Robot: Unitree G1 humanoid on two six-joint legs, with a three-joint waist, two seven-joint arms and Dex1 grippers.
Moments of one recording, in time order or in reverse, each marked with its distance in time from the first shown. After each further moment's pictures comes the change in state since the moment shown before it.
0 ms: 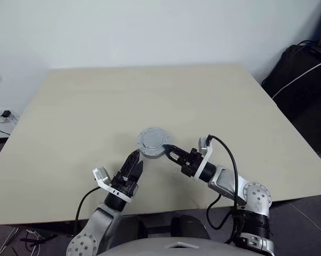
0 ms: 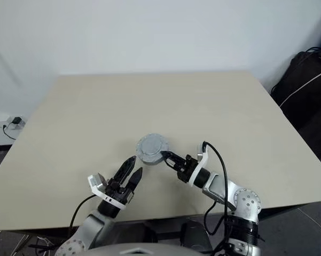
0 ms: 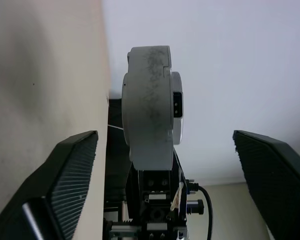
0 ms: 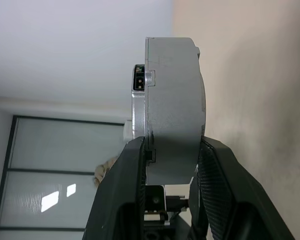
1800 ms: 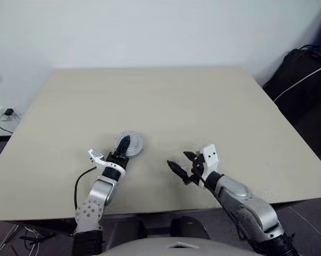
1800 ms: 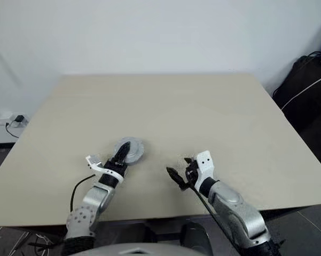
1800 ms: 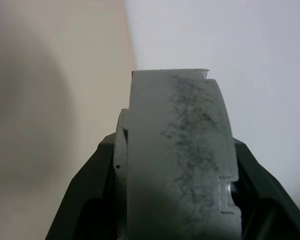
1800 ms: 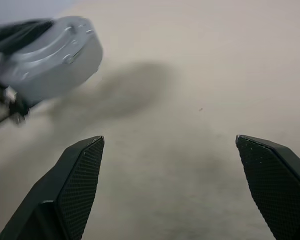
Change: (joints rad) left arm -0.364 0.016 0.143 0.310 0.159 -0.171 0.110; right arm 0.220 -0.401 0.563 -0.267 -1.073 -0.874 0.340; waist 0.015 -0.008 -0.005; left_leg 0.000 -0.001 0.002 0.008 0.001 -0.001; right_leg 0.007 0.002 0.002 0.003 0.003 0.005
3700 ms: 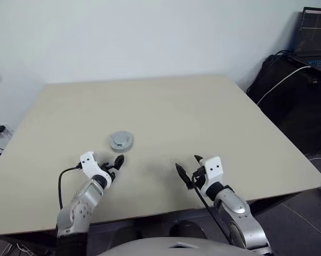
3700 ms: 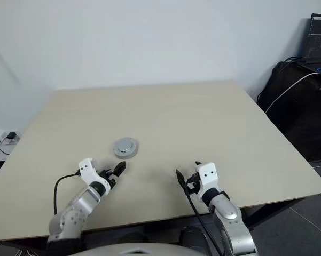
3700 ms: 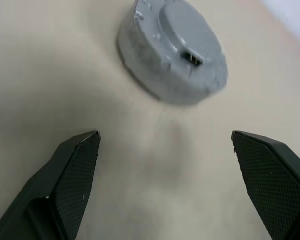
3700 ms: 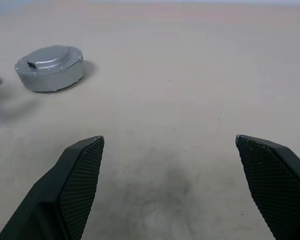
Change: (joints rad) left arm 0.111 0.166 -0.034 -0.105 0.743 0.075 0.065; right arm 0.137 0.235 -0.119 0.122 -0.307 -0.213 0.027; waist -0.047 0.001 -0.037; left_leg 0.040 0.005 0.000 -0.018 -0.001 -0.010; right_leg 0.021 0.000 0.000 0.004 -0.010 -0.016
